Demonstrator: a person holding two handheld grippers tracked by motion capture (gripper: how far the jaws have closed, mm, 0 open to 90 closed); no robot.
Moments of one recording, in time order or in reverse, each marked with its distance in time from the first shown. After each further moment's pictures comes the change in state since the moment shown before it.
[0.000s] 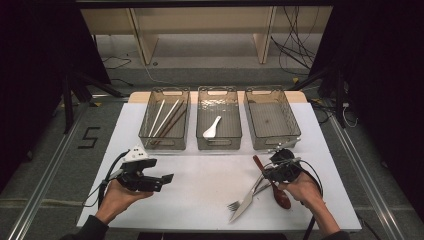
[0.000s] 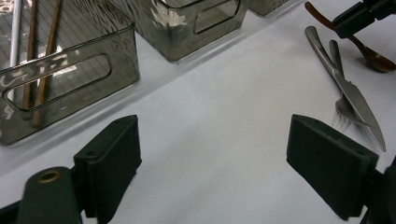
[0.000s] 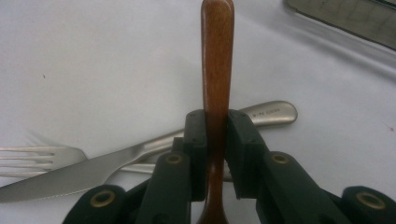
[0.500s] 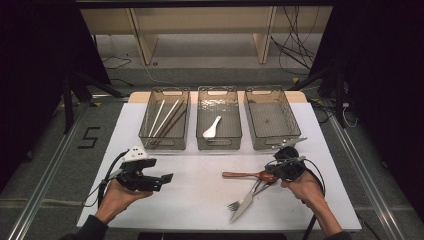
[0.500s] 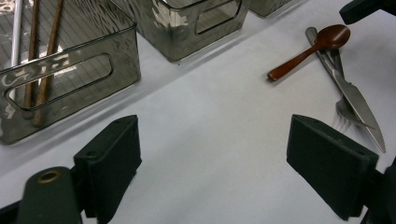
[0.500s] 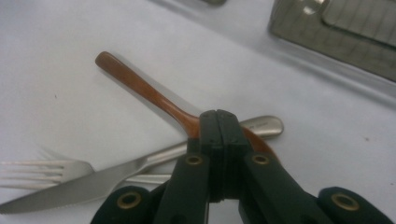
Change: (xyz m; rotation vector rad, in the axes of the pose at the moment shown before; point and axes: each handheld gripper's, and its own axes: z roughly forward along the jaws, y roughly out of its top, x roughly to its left) left arm 0.002 0.000 -0.001 -0.006 0.004 -0.005; right arm 0.000 0.001 -0.010 -0.065 -0.003 0.000
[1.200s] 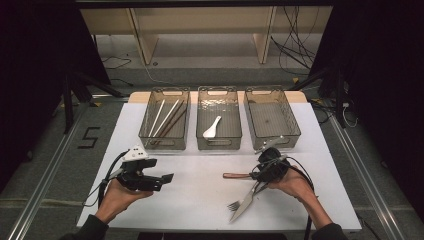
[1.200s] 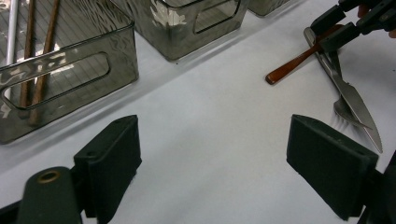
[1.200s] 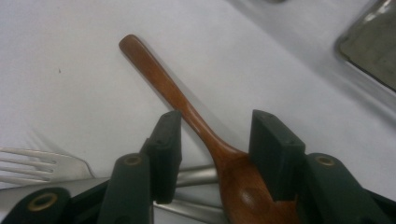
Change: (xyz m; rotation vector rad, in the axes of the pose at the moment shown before) left arm 0.000 0.000 0.001 0.012 -0.014 -0.001; right arm 0.014 0.017 0.033 0.079 0.056 -0.199
